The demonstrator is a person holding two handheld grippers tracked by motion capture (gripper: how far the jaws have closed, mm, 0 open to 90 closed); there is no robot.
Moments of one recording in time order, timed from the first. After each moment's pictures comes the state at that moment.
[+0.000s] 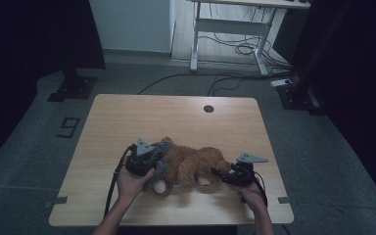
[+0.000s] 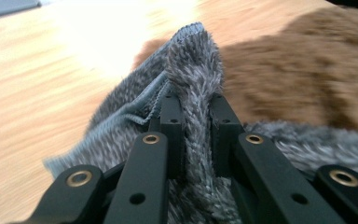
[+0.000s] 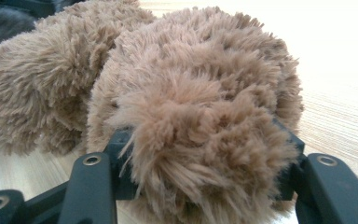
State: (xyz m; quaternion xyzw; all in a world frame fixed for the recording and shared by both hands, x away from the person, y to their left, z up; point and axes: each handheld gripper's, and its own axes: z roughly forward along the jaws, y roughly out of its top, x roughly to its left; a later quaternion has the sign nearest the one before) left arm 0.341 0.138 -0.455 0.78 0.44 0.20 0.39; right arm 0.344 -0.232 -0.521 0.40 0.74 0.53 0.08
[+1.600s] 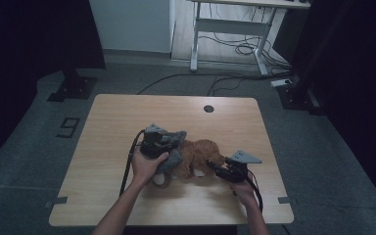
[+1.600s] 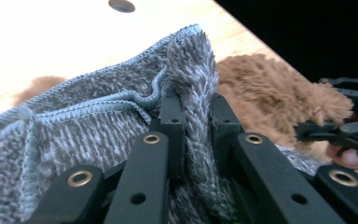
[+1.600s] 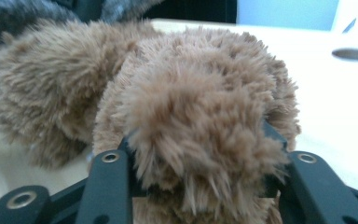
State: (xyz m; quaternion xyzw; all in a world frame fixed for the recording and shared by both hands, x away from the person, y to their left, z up) left arm 0.388 0.103 -0.443 0.78 0.43 0.08 0.45; right arm 0.351 -0.212 -0.522 0.37 0.73 0.55 0.16
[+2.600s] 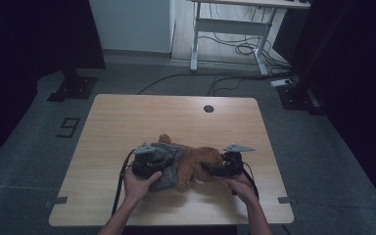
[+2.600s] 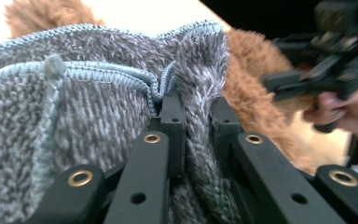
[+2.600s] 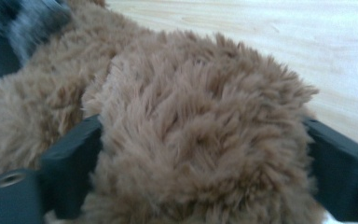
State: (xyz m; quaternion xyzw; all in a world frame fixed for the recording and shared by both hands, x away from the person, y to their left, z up) left arm 0.339 0.128 -0.468 0.75 0.42 0.03 0.51; right arm 0.367 -0.197 -0.507 0.44 0.75 0.48 0.07
